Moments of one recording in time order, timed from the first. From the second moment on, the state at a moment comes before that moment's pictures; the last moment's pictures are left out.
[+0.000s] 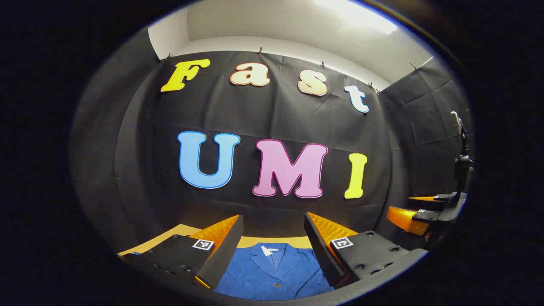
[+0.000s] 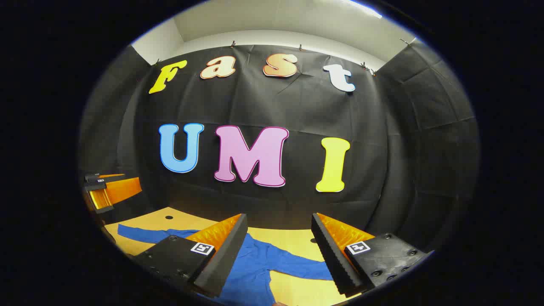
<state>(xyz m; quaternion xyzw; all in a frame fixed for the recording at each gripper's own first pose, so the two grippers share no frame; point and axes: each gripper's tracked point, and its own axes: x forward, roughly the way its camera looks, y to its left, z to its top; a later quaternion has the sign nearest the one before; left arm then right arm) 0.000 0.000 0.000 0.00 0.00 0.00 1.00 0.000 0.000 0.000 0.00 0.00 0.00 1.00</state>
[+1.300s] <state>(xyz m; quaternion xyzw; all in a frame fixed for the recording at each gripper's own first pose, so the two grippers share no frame) 0.018 0.029 -0.001 0.00 0.00 0.02 1.00 0.024 0.044 -0.013 0.00 0.02 0.05 1.00</state>
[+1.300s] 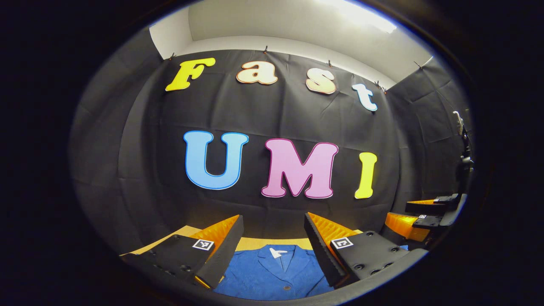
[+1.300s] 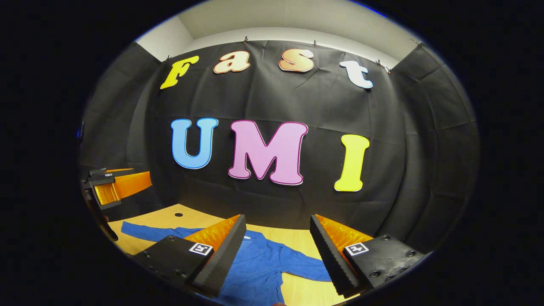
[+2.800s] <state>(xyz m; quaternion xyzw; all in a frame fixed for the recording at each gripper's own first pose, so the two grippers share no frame) 0.013 -0.007 -0.011 0.02 0.02 0.07 1.00 0.047 -0.255 -0.320 0.03 0.42 -0.15 0.89</state>
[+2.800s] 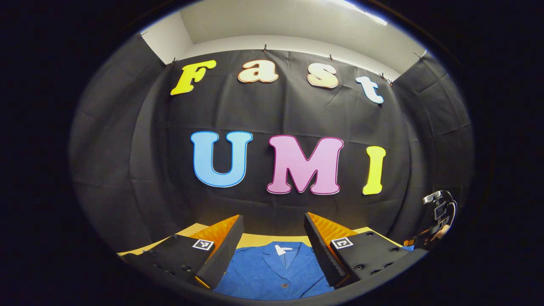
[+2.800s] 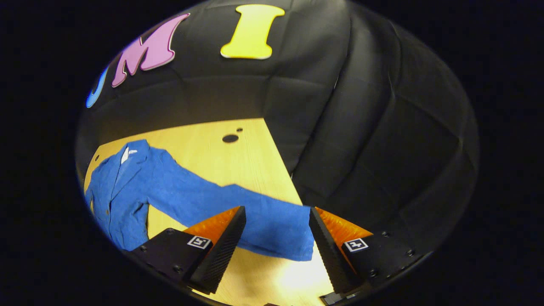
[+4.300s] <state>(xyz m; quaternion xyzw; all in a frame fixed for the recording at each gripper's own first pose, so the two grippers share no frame) -0.045 0.044 -0.032 0.00 0.04 0.12 0.99 0.049 -0.184 -0.295 0.10 0.40 -0.09 0.90</state>
